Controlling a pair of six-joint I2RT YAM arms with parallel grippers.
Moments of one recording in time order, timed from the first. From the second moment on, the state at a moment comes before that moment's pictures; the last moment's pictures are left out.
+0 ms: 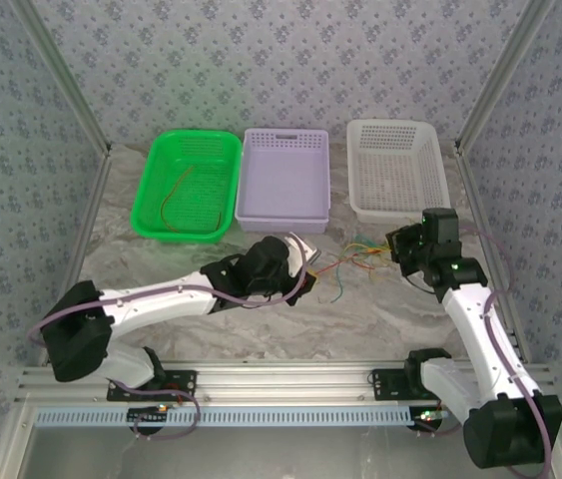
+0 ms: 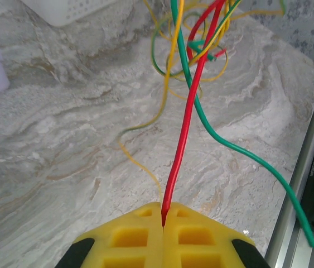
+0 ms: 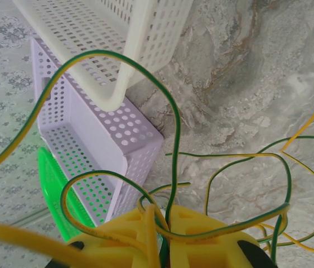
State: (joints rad) left arm -1.05 1.40 0.88 -0.07 0.09 -0.27; right arm 0.07 0.93 0.78 -0.60 -0.21 1.31
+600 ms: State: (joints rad) left arm -0.99 1.14 0.74 -0.23 0.04 -0.33; right arm -0.01 1.01 0.68 -0.51 -0.18 1.26
